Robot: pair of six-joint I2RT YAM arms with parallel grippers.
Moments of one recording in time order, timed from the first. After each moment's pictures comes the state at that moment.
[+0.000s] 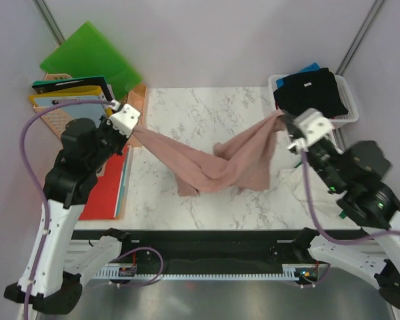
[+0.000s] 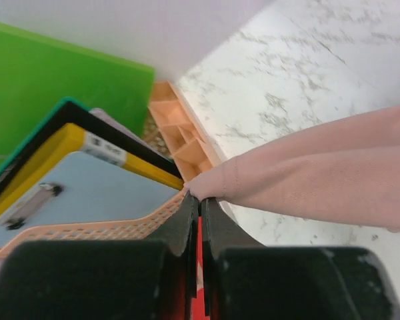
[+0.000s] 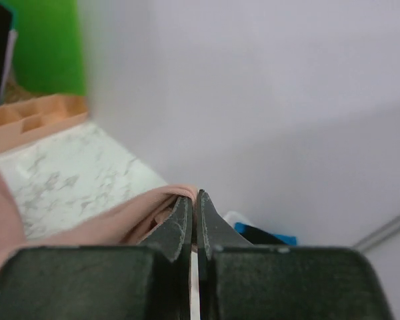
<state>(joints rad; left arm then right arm) -0.30 0.92 1.33 -0.72 0.01 0.52 0.79 0.84 1.32 -0.36 0.20 -0.53</state>
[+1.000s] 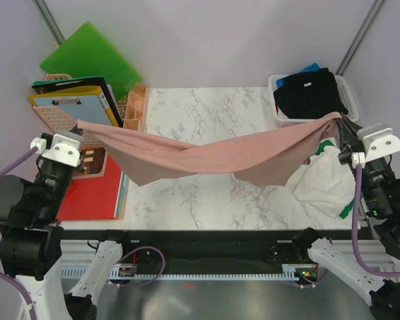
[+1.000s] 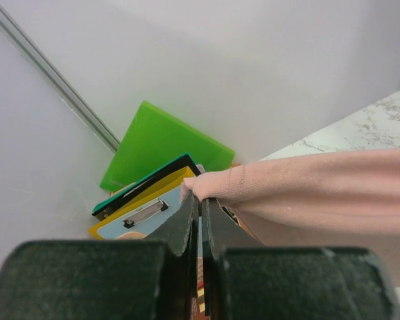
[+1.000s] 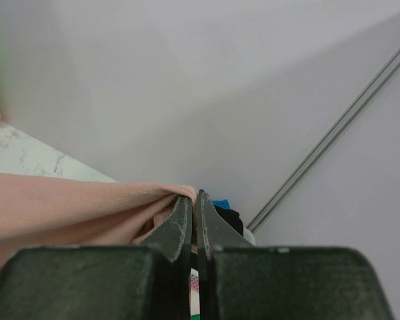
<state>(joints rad) -0.08 0.65 1.53 -0.70 0.14 0.48 0.57 0.64 1.46 -0.53 0.26 -0.56</state>
